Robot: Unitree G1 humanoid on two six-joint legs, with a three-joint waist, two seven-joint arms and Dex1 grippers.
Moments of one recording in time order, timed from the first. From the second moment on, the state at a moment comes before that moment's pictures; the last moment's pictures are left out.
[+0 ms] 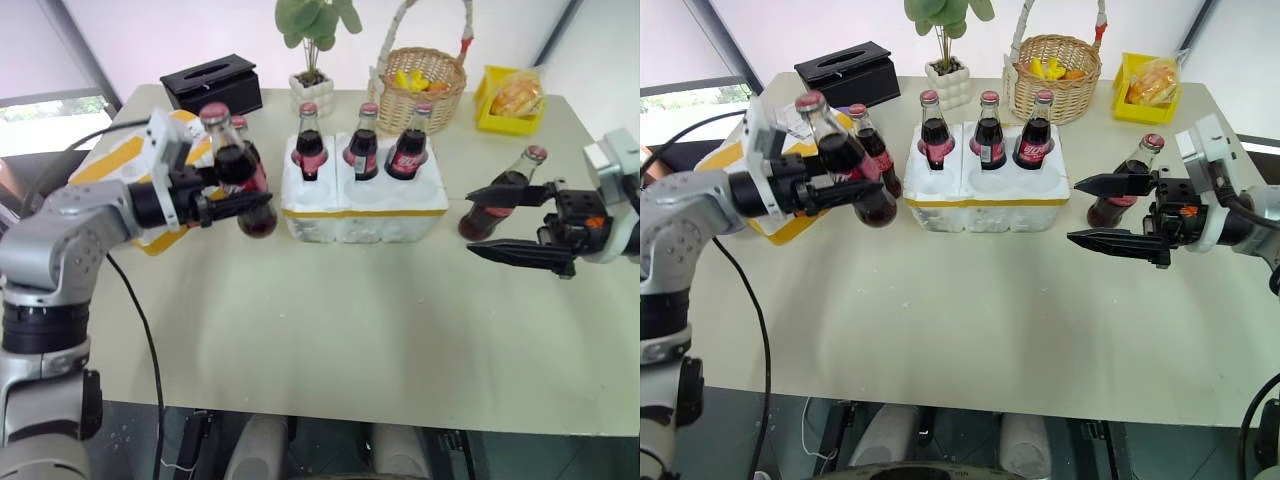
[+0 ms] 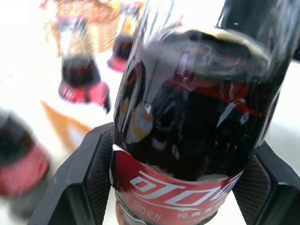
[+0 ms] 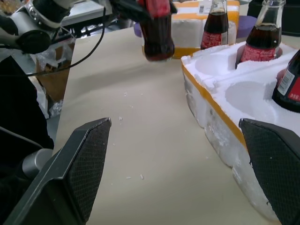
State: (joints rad) left arm -0.75 0.75 0.12 -0.11 -0.69 0.85 -0.93; right arm -0.41 -1.04 -0.32 -0.14 0.79 0.69 1.33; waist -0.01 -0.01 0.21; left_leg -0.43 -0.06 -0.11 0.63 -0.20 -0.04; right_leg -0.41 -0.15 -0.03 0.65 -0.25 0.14
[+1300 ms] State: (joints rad) left arm -1.04 0.40 -0.15 0.54 -0.20 0.42 -0.97; right arm -0.31 -0.96 -0.34 -0.20 0.80 0.65 1.22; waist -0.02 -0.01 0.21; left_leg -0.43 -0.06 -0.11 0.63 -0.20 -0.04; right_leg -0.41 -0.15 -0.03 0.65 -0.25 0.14
